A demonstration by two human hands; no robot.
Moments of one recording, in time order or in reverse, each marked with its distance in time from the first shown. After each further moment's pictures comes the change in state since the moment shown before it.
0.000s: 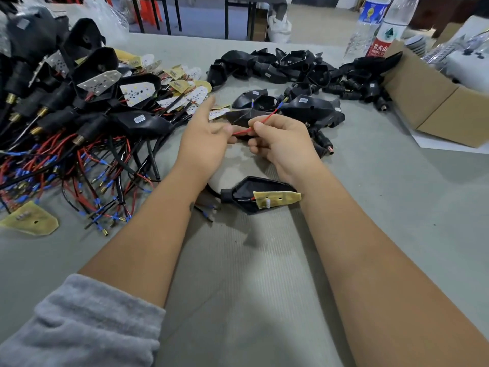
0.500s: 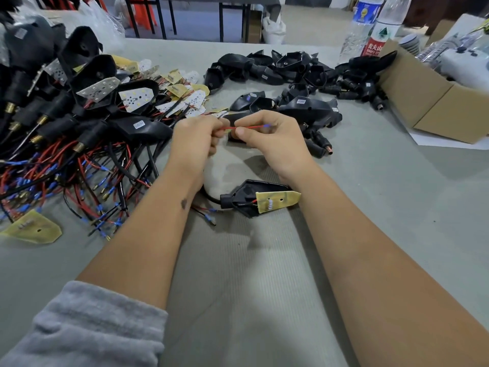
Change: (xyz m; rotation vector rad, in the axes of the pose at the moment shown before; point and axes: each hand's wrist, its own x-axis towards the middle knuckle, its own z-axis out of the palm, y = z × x) left_hand 0.014 -0.002 -0.004 -0.330 0.091 -0.251; right_hand 0.000 0.000 0.002 -0.212 -0.080 -0.224
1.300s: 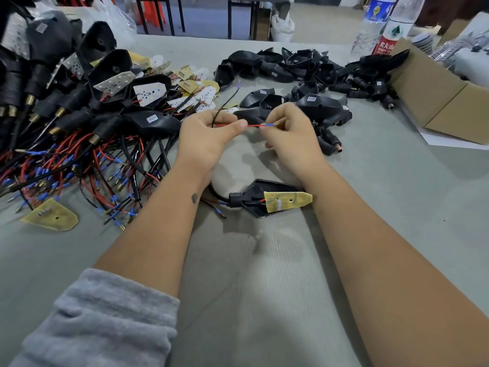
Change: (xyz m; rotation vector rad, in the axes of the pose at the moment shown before) left_hand -0.016 0.000 -0.007 0.032 -0.051 0.147; right_hand 0.002 0.007 -0.007 -0.265 0.124 0.076
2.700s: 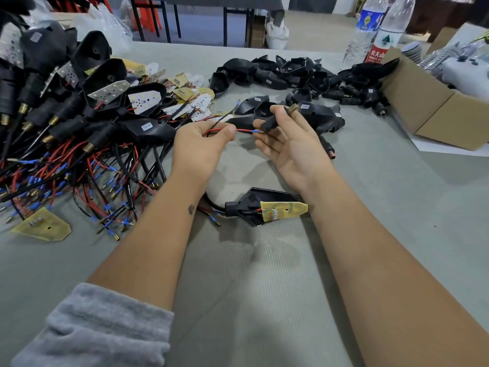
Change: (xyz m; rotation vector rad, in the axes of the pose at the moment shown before) left_hand -0.001 -0.002 -0.001 0.138 0.015 0.049; right_hand -0.006 -0.009 -0.008 0.741 -0.068 0.208
